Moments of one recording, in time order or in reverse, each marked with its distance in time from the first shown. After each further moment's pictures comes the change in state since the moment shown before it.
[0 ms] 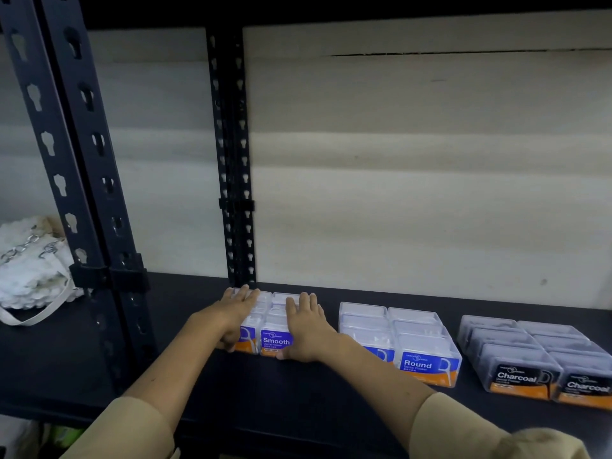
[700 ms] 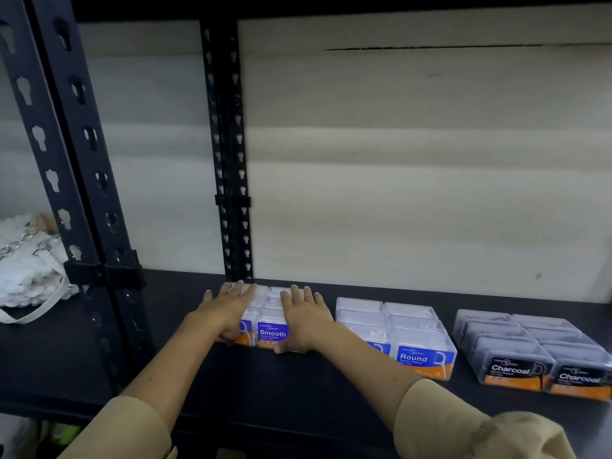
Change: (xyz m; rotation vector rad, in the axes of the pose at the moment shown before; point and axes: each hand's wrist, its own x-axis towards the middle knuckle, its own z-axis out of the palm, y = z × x) left_hand -0.003 0.001 0.001 0.070 0.052 0.012; right_hand 0.006 0.005 -0.004 -0.149 0.009 -0.018
